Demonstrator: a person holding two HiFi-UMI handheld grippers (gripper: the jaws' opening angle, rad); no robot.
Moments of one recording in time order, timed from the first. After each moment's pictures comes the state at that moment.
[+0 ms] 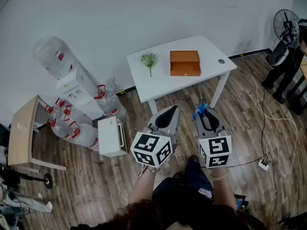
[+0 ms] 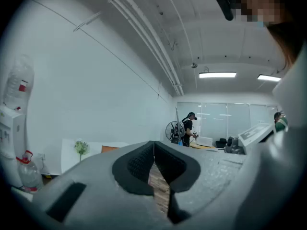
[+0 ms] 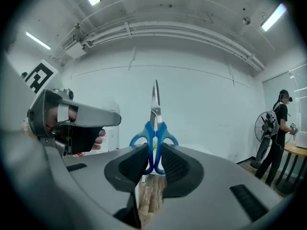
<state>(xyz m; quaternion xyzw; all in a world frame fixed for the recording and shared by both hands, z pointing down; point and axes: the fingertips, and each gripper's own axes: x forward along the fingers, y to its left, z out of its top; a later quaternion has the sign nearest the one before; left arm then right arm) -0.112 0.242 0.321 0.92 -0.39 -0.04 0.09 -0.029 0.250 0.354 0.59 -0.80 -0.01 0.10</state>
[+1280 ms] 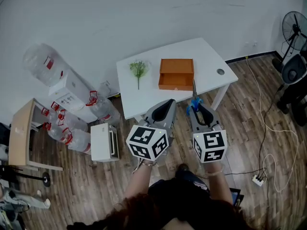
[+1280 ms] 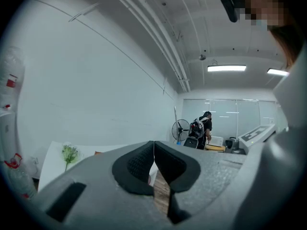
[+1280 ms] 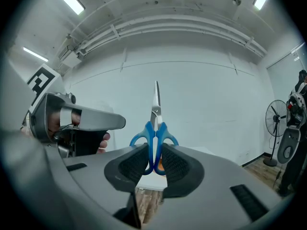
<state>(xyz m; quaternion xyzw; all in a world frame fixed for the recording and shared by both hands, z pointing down) -0.003 0.058 0.321 0.90 -0.42 -0.03 0.09 0.068 0.064 0.356 0.56 -0.83 0.01 0.07</state>
